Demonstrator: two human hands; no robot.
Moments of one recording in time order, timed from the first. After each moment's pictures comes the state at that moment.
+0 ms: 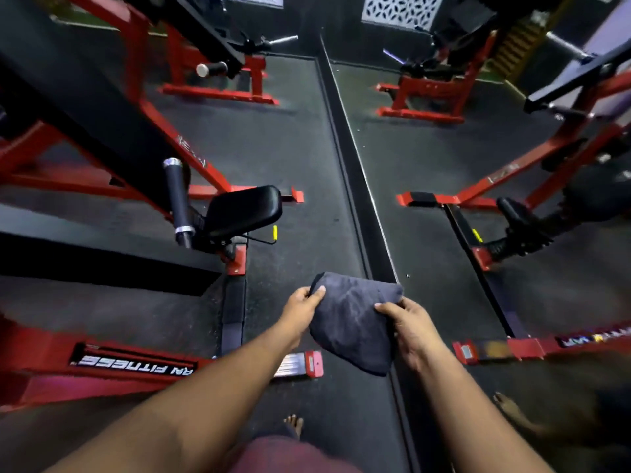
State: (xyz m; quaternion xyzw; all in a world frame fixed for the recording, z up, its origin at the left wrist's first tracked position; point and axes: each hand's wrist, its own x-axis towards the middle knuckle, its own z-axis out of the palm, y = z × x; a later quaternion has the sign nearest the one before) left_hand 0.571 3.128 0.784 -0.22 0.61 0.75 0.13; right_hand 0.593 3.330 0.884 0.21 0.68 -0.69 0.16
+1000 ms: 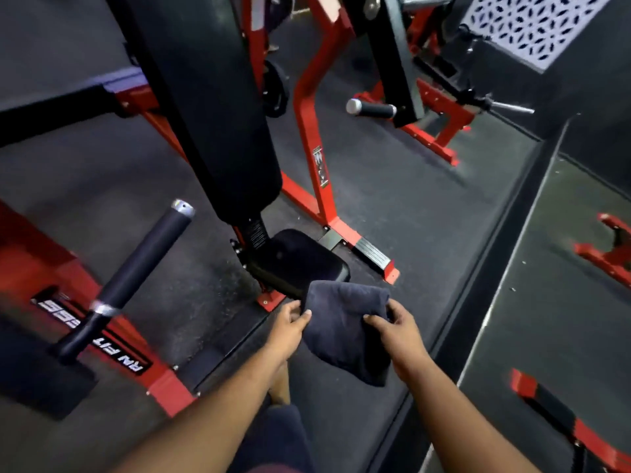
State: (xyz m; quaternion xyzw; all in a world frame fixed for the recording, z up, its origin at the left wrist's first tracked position) left_hand 0.207 3.041 0.710 -0.47 0.47 0.73 -0.14; right_hand 0.054 3.174 0.813 -0.13 0.80 -0.46 0.36
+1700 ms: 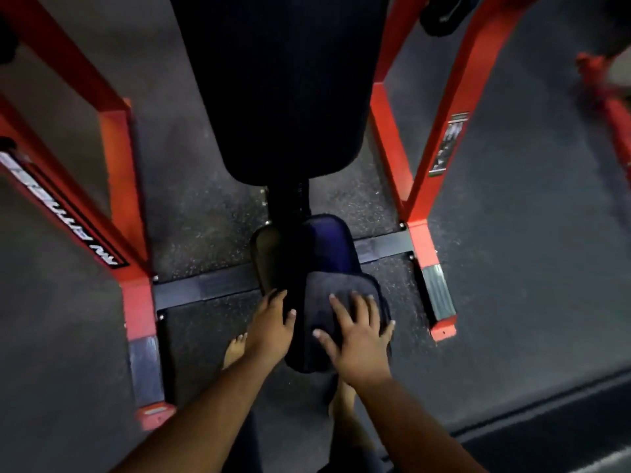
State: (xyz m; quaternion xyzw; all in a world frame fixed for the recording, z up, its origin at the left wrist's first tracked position) left_hand 0.045 2.931 0.498 -0.72 0.50 0.47 -0.04; right_hand -0.135 2.957 0.546 -0.63 0.70 0.14 0.30
